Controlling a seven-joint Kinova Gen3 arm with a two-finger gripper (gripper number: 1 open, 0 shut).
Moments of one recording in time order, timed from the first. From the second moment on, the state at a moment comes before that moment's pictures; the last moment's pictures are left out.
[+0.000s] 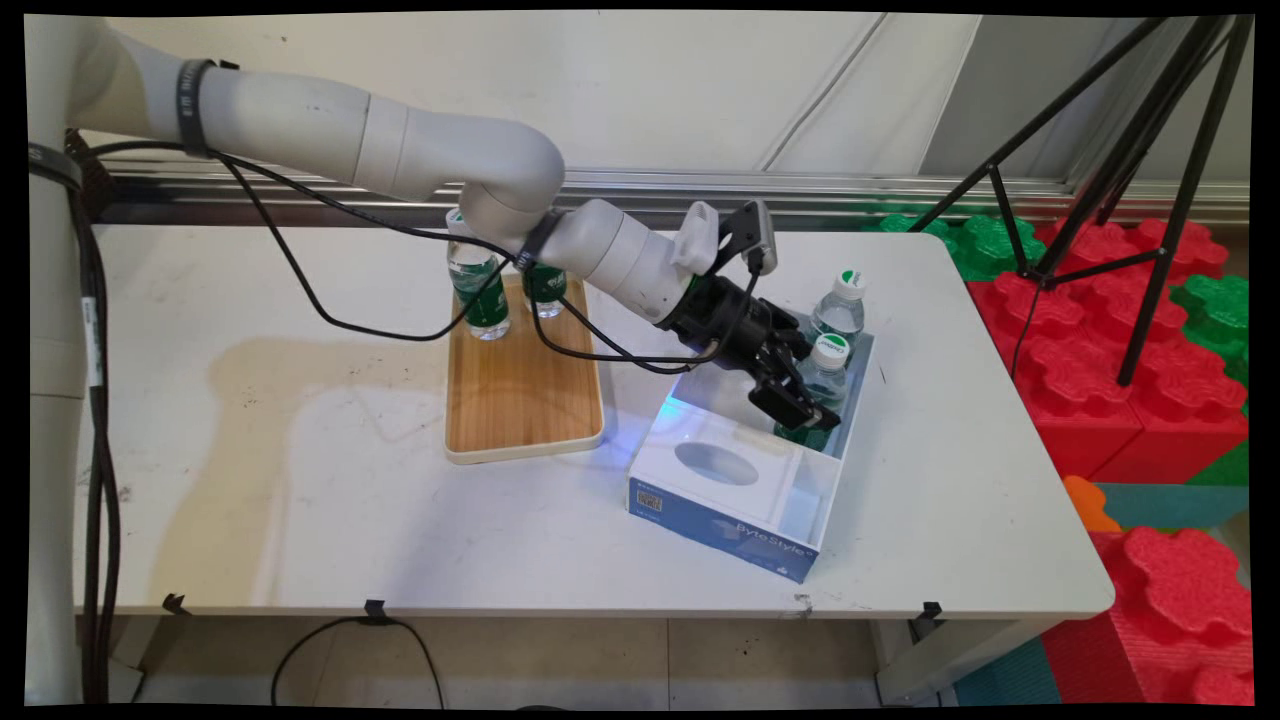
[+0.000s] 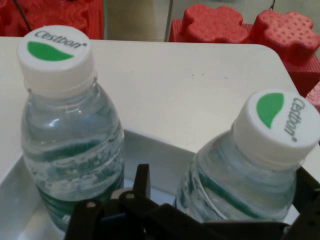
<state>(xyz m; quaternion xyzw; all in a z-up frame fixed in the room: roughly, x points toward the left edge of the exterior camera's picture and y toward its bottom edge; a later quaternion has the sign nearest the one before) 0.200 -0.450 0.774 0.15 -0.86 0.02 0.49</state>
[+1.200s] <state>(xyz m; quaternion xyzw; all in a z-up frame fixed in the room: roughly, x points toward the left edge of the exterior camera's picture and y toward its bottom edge) 0.210 -0.450 0.817 0.12 -0.83 0.03 0.54</state>
